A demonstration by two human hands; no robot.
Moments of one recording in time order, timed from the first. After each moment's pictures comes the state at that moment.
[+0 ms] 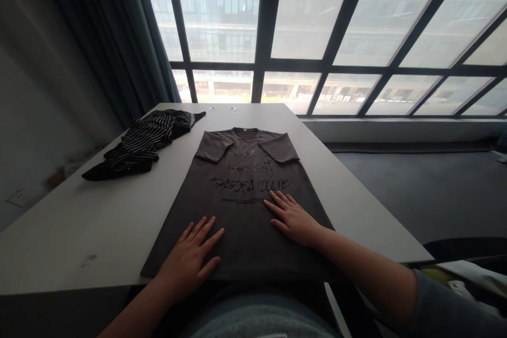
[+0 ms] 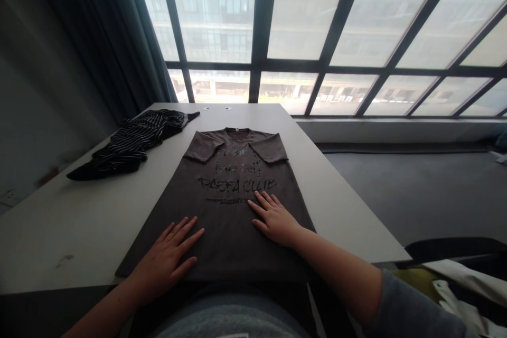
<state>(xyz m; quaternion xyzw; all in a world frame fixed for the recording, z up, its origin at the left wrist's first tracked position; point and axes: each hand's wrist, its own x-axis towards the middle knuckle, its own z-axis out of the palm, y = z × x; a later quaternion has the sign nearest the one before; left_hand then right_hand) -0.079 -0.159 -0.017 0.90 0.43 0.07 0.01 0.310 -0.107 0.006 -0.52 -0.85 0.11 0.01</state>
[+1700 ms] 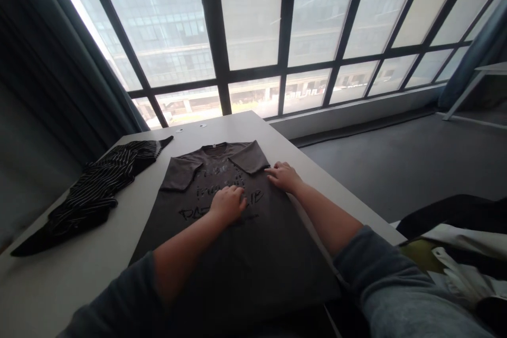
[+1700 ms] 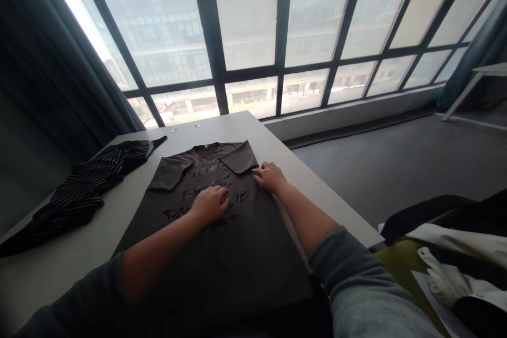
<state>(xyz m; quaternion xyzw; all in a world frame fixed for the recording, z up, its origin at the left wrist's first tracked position) 0.150 0.007 0.057 0.89 0.44 0.06 0.01 0.425 0.017 0.034 -0.71 -0.70 0.00 0.10</state>
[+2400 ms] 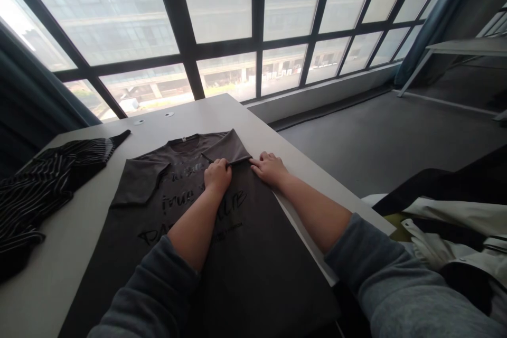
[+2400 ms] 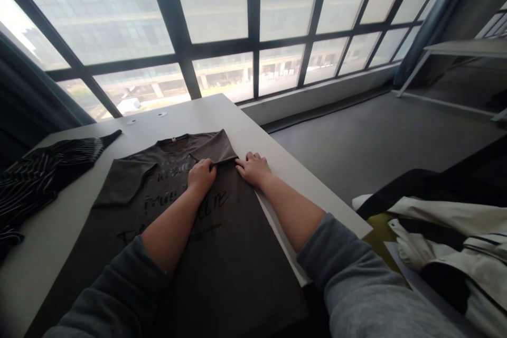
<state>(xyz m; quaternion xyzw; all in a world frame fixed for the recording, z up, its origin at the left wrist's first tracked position) 0.245 0.124 0.013 0.84 0.52 0.14 0.03 0.442 0.041 0.016 -0.75 -0.66 0.01 0.06</state>
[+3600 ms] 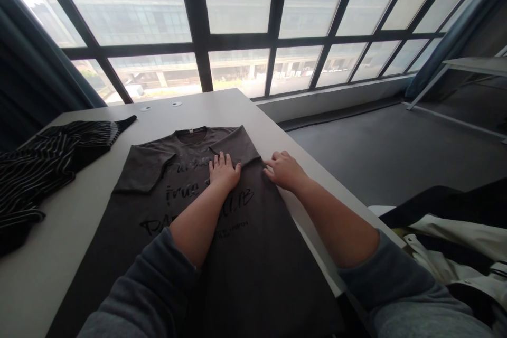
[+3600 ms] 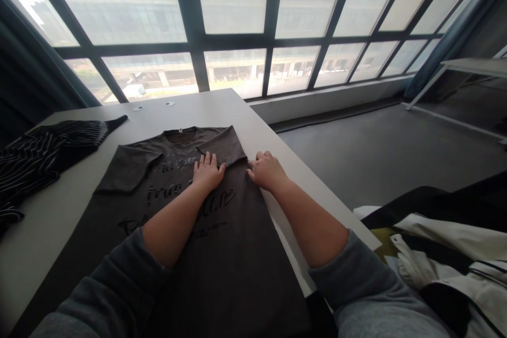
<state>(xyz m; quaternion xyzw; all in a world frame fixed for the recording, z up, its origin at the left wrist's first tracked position) 0.246 0.128 -0.003 0.81 0.57 0.07 0.10 0.434 0.016 0.054 -0.73 -0.68 -0.02 -0.01</state>
